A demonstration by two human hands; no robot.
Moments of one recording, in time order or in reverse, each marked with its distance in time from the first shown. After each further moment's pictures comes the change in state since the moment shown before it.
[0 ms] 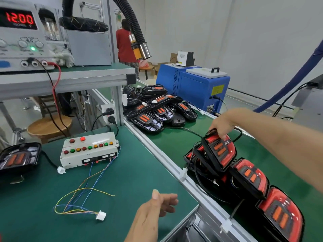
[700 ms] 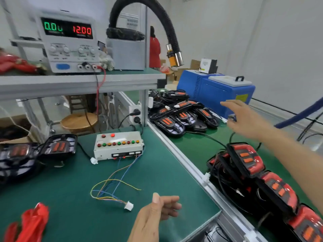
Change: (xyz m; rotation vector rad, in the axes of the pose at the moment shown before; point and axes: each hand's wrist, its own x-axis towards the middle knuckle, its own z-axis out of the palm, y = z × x) left_hand -0.042 0.023 -0.039 -0.095 0.146 0.015; right_hand -0.050 -0.038 0.009 0.398 1.001 -0.191
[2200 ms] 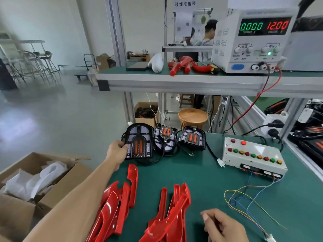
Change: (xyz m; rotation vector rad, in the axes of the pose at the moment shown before) left_hand -0.056 0.008 -0.497 0.367 1.228 -0.235; right_hand -0.169 -0.366 0.256 0.919 -0.381 -0.102
